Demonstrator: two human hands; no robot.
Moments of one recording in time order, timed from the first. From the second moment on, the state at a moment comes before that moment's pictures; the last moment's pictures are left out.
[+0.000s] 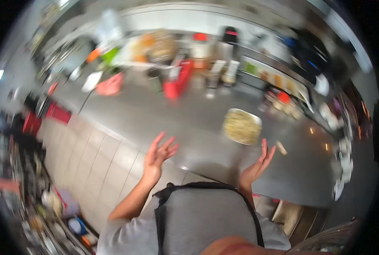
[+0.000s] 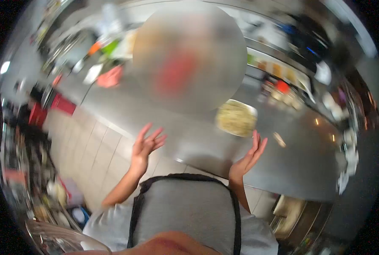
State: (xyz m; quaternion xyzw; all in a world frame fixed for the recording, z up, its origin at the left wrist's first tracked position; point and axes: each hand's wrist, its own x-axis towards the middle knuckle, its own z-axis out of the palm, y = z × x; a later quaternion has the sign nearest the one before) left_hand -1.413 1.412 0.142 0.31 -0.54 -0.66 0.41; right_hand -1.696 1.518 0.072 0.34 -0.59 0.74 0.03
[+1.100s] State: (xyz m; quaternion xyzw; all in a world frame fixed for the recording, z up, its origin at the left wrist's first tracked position) left_hand -0.684 1.581 -0.129 0.71 0.51 -0.17 0.46; right_hand -0.808 0.790 0.093 0.88 -0.13 0.36 -0.28
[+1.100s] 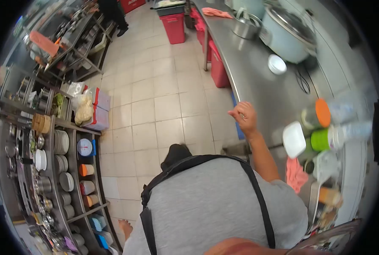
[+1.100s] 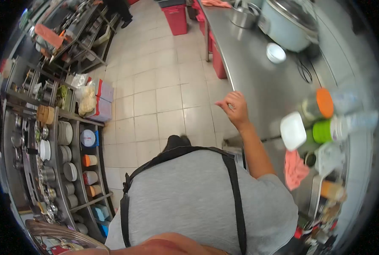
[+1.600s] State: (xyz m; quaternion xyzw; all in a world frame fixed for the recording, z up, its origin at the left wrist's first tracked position) left_hand -0.169 1.124 -0.279 0.75 0.22 -0.18 0.60; right_hand -0.452 0.534 0.114 0.87 -0.17 0.32 -0.32
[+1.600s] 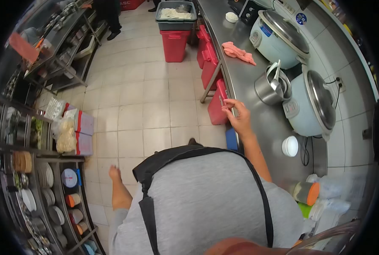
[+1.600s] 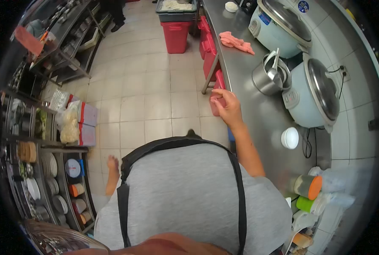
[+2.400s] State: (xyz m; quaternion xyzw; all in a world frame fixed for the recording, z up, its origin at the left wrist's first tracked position) left_hand -0.012 0.755 -0.126 0.88 0.15 -0.37 0.25; right_hand -0.010 -0.106 0.005 0.75 -0.42 0.47 -0.19
